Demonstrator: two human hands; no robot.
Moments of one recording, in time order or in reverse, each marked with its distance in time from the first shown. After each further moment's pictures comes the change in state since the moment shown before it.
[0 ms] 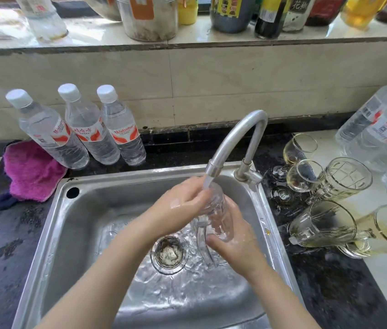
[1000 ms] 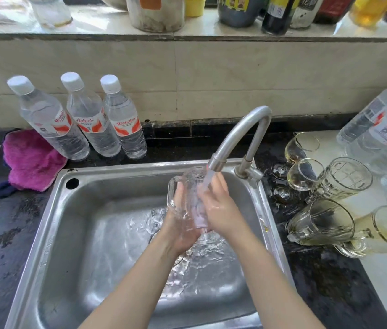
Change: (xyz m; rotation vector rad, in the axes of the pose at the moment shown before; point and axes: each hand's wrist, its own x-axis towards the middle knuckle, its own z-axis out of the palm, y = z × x) left_hand 0.008 -0.056 0.059 -1.419 0.164 -0.466; right_hand 0.046 -0.023 0.017 -0.095 -0.057 0.171
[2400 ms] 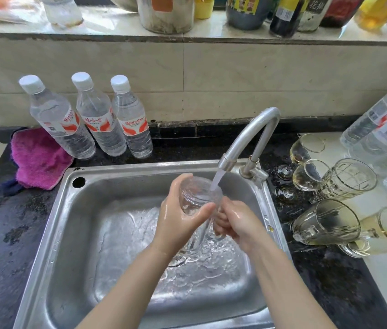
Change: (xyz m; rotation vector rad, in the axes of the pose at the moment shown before) left_hand -0.033 0.014 -0.007 0.962 0.136 0.852; right_hand -0.017 -0.003 -0.007 0.355 0.026 0.335
